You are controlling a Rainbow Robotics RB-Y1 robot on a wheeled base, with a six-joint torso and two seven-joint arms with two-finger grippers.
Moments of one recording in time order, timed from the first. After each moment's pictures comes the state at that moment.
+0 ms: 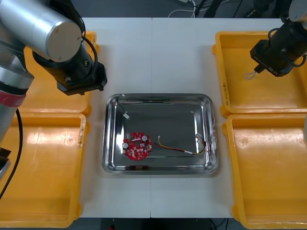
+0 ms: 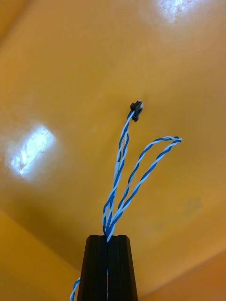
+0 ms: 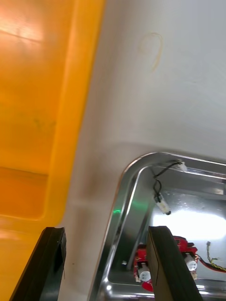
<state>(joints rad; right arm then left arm) -1.06 -0.49 -0.22 -0.89 -0.34 1.56 0.96 -0.81 0.56 -0.27 -1.73 0.65 1.87 -0.75</state>
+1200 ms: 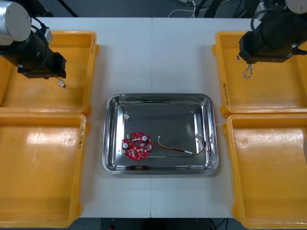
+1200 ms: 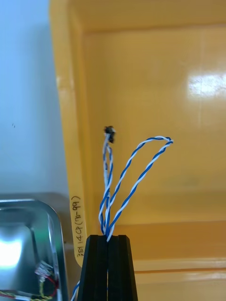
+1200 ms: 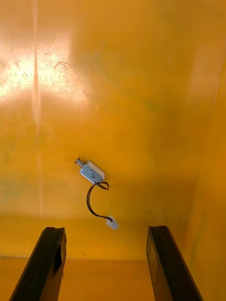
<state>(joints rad) -0.89 -0.50 -0.01 -1.63 -0.47 1.92 1.28 -0.85 0.65 -0.09 -1.27 0.61 1.58 -1.35</state>
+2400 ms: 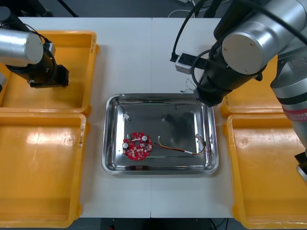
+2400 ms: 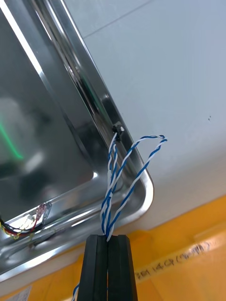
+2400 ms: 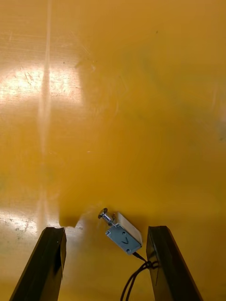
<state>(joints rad) -0.80 -0.49 0.34 -1.84 -0.66 1.84 1.94 -0.85 0.65 -0.21 -1.04 0.62 1.29 -1.35</state>
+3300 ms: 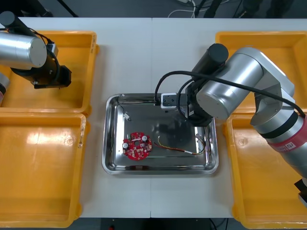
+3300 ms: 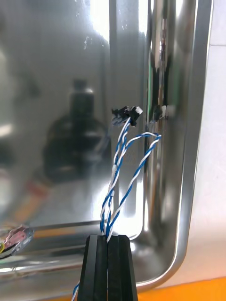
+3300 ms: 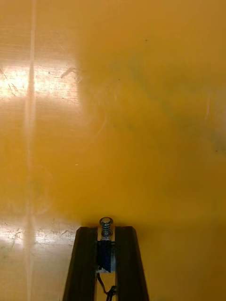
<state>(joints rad) -0.69 -0.49 0.55 -1.84 -0.50 1.59 2.29 -0.86 0.64 -0.24 -1.01 0.63 1.22 -1.35</state>
